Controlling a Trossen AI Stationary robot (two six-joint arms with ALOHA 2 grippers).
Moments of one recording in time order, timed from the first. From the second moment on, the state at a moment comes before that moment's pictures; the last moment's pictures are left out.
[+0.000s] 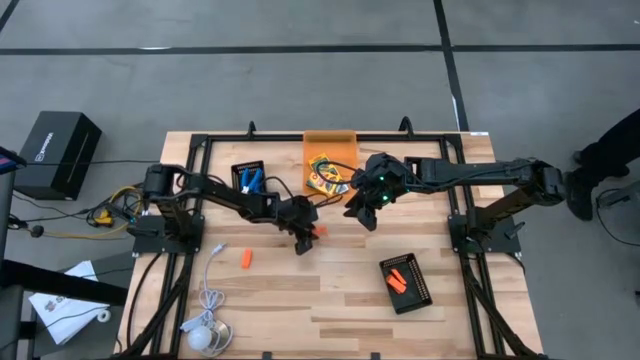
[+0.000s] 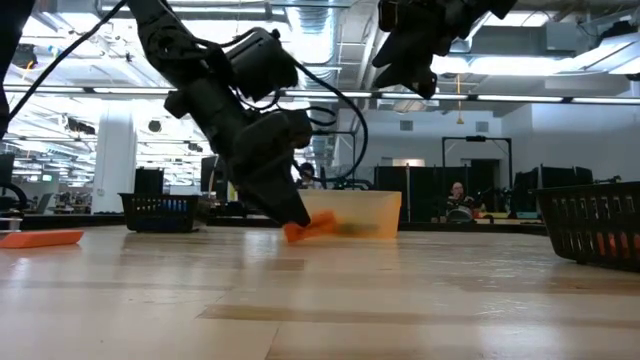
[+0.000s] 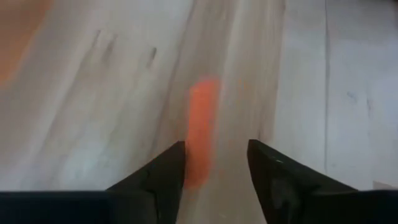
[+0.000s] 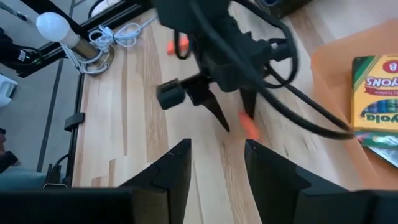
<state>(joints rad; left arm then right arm) 0.04 1.80 0.84 0.10 0.07 -0.29 -0.11 1.40 1.10 -0.44 -0.24 0.31</state>
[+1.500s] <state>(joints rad) -0.01 1.75 0.96 0.18 0.13 -0.35 -0.11 1.29 1.11 -0.27 -0.24 0.37</state>
